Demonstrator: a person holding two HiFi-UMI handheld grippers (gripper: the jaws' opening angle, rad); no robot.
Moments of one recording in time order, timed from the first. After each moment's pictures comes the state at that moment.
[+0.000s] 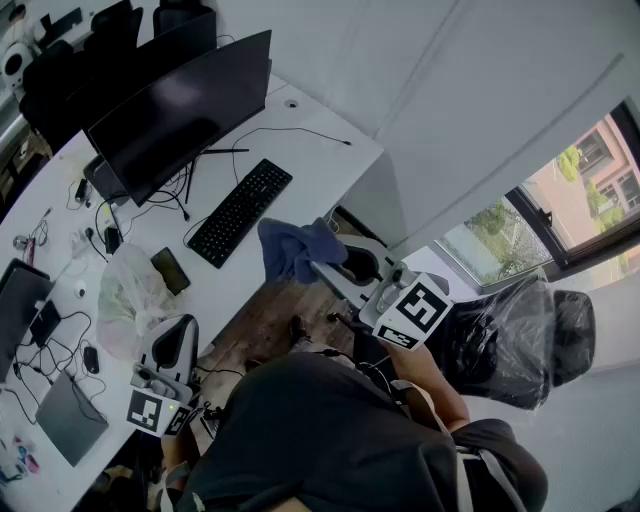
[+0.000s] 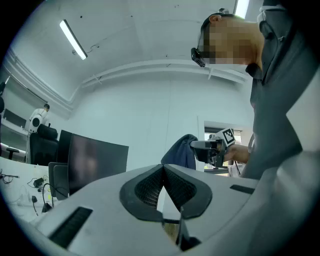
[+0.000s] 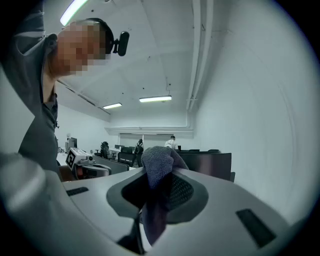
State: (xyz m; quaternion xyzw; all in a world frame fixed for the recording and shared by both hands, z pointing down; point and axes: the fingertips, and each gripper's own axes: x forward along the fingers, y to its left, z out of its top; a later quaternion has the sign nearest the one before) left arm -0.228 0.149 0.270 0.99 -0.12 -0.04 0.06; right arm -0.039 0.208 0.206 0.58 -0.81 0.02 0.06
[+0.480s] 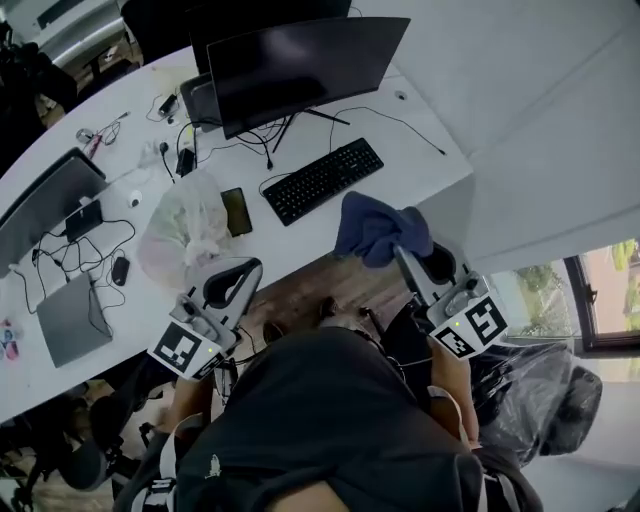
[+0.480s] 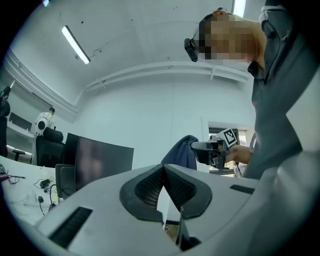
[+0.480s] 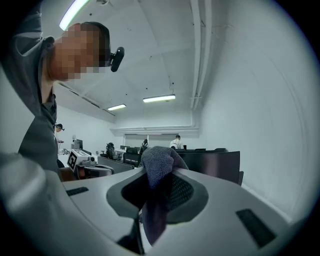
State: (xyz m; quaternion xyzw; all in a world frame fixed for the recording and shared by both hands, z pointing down) left arm -0.221 0.123 0.276 0.99 -0.10 -0.07 0.05; right arm -0.041 0.190 0.212 0.59 -0.81 0.01 0.06
